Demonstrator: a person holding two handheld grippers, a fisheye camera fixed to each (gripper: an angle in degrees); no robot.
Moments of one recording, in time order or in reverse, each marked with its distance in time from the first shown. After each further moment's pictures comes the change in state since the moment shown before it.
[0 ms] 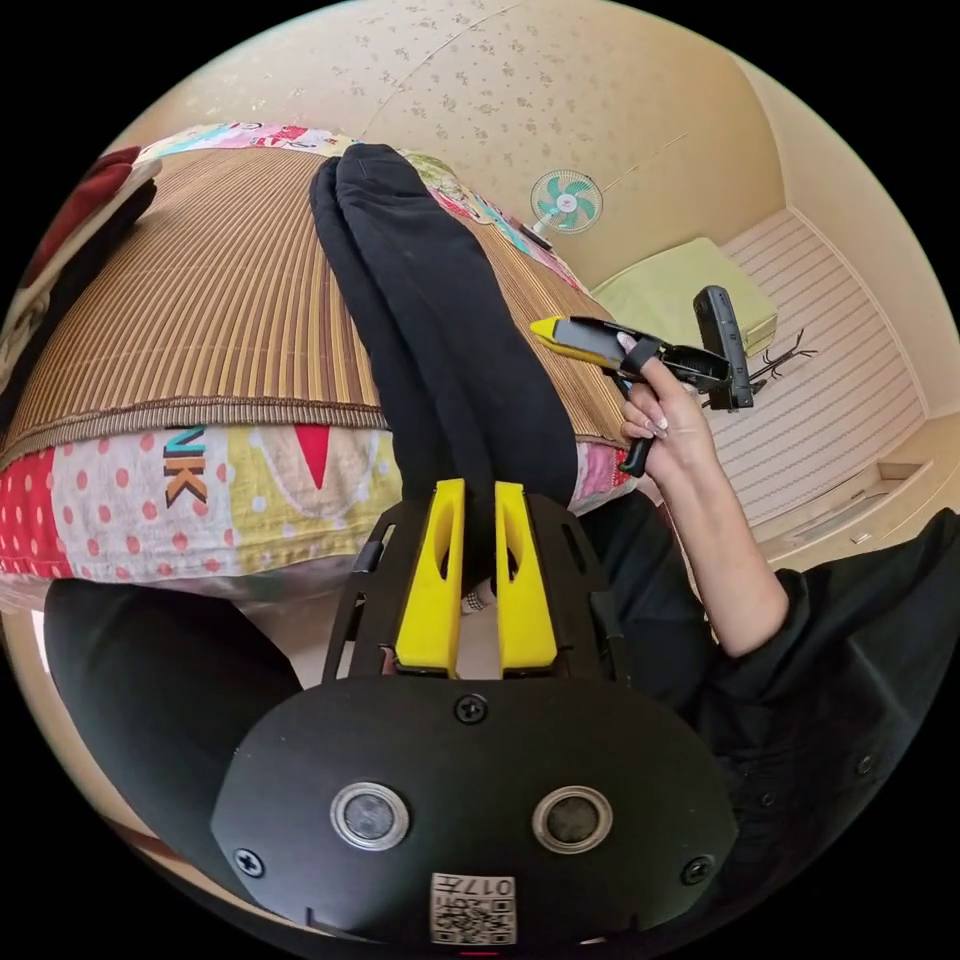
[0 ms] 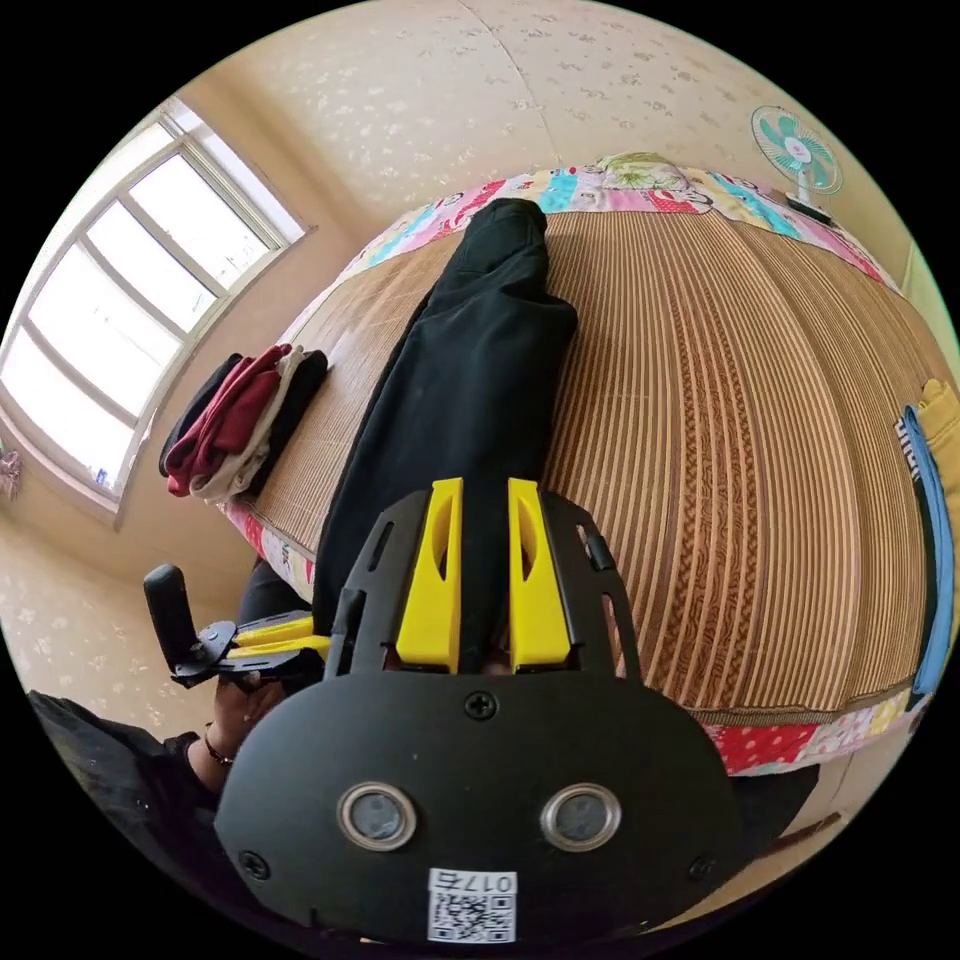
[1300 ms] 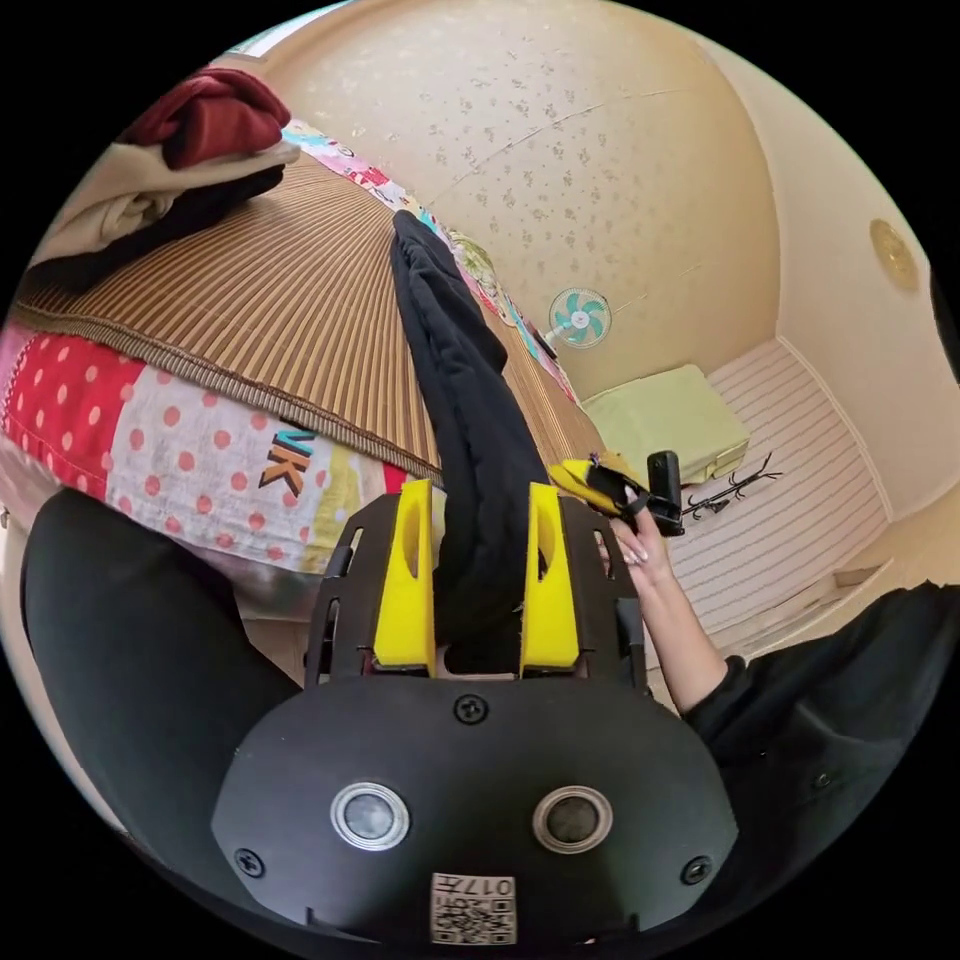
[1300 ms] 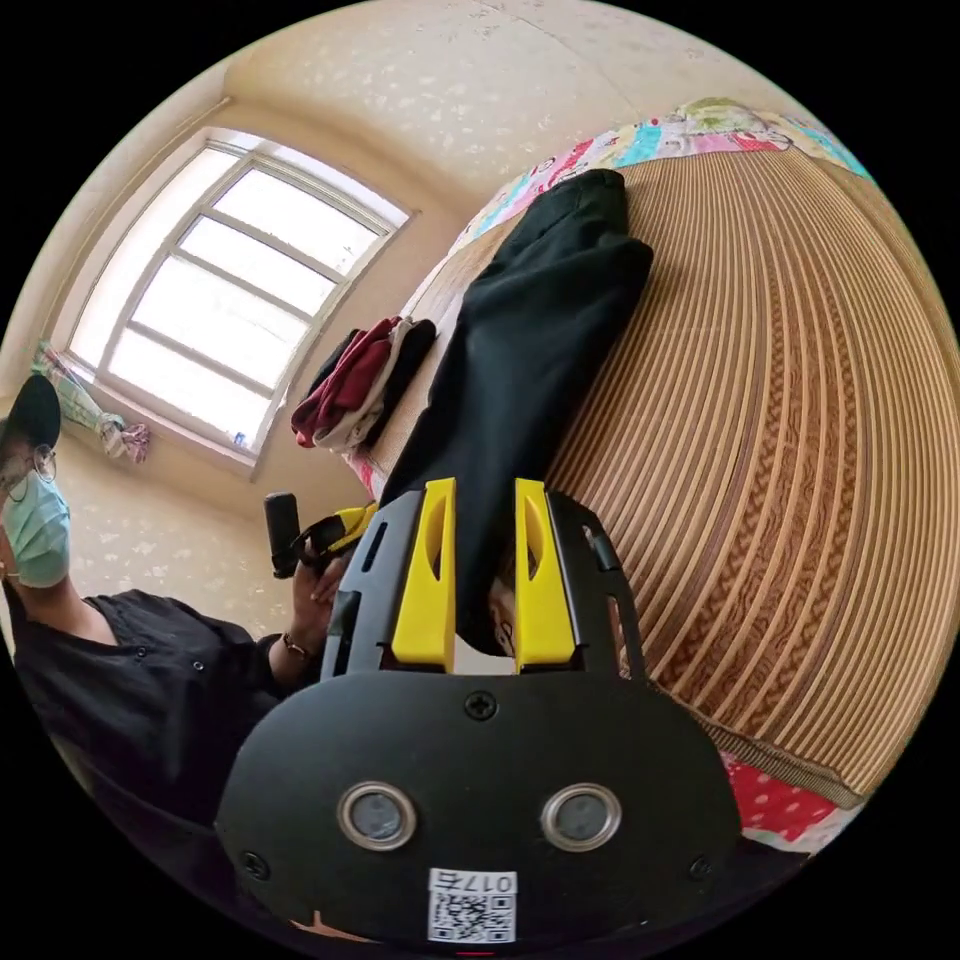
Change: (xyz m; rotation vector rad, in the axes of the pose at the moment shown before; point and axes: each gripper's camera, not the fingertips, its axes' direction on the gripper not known) left arm -0.080 0.004 -0.055 0.277 0.130 -0.216; right arm 0.153 0.008 -0.003 -0.224 -0.470 0.042
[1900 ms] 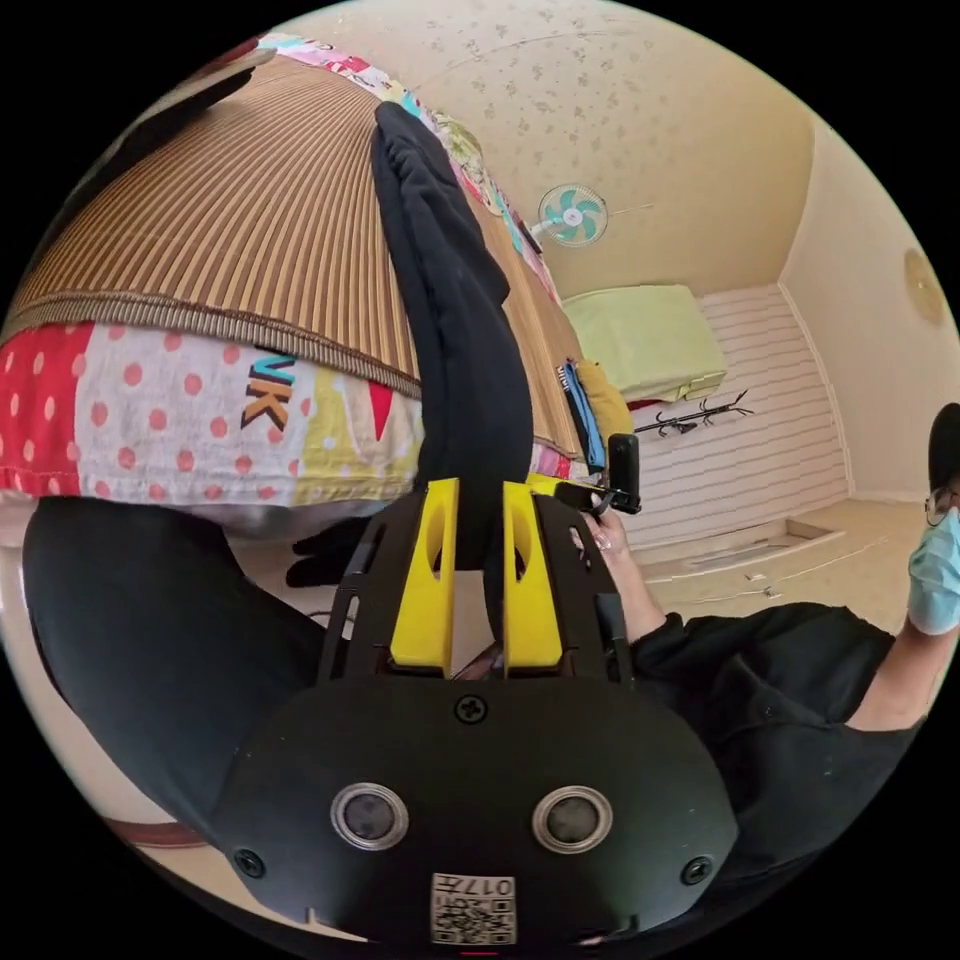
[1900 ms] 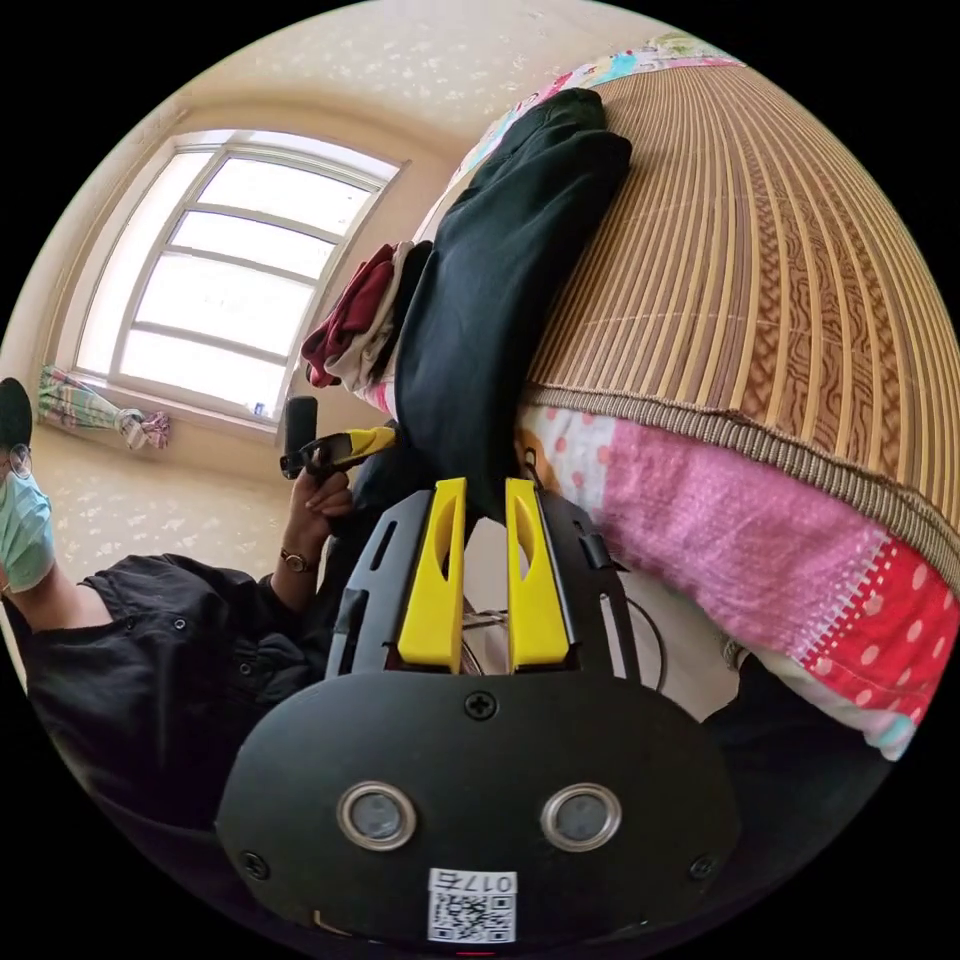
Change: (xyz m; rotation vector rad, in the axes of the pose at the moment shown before) left arm -0.024 -0.027 -0.006 -0.310 0.136 0.002; right arm 0.034 0.061 -0.003 -0.037 -0.095 0.025
